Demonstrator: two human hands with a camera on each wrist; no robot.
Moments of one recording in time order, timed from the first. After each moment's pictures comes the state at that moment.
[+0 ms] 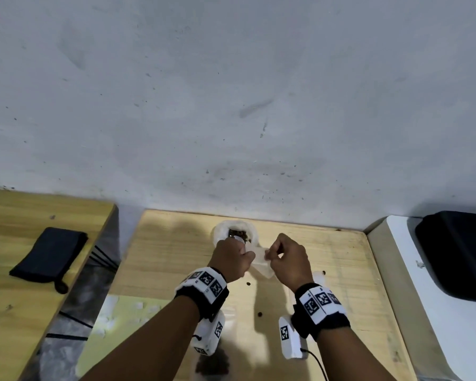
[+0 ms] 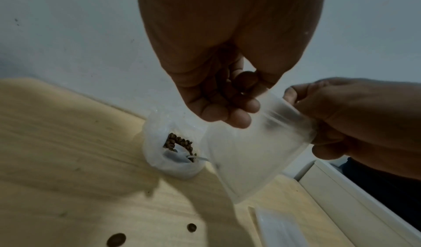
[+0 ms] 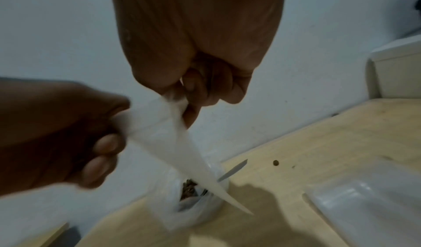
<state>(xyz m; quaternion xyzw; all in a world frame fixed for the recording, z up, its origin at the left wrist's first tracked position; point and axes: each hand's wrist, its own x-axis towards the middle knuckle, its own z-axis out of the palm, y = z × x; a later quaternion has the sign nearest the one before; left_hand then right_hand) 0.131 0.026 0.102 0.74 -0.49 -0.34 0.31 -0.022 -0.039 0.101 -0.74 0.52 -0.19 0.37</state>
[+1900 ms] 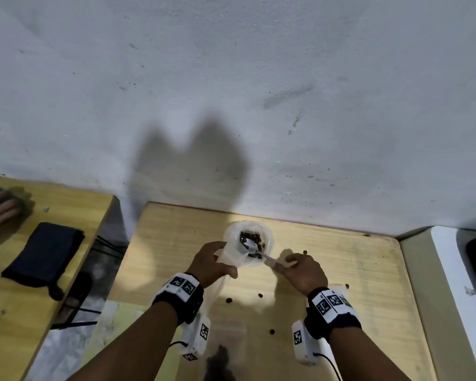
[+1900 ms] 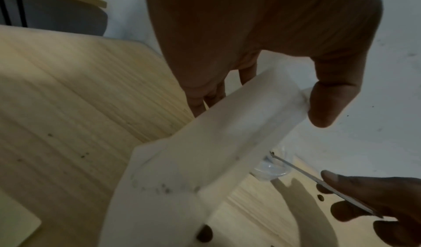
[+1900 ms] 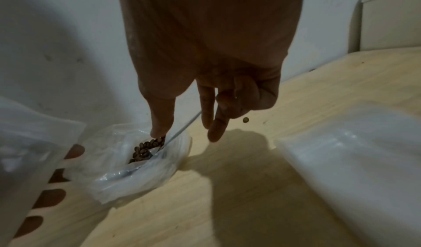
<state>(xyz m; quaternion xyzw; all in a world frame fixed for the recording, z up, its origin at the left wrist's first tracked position) 0.214 0.017 0.035 0.76 -0.26 -0.51 0.31 -0.006 -0.103 0.029 -0.68 0.61 0.08 0.40</state>
